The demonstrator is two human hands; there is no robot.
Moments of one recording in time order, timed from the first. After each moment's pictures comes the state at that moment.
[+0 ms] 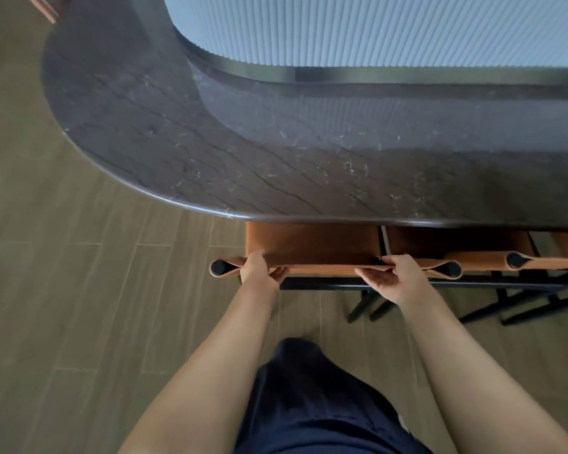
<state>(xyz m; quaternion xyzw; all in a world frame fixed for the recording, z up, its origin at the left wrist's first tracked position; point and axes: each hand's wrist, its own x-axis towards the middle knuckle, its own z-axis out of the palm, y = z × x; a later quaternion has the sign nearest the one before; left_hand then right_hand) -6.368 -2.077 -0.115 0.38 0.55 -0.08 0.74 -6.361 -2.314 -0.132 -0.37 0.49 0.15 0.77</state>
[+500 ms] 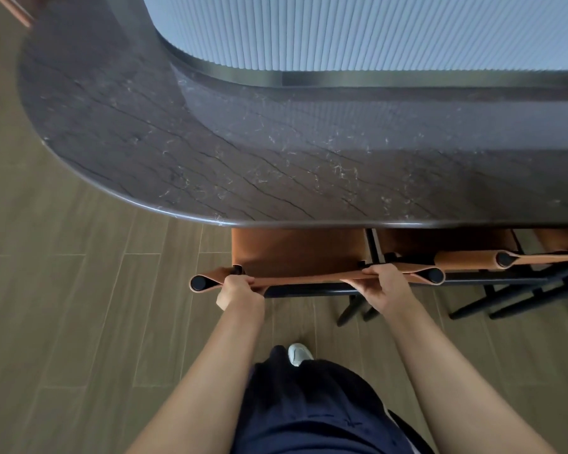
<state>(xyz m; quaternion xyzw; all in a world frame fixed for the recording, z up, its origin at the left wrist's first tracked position) -6.384 -2.059 -0.116 0.33 0.63 -0.02 0.70 -6.374 -2.291 -0.124 -0.33 0.48 0.11 0.80</state>
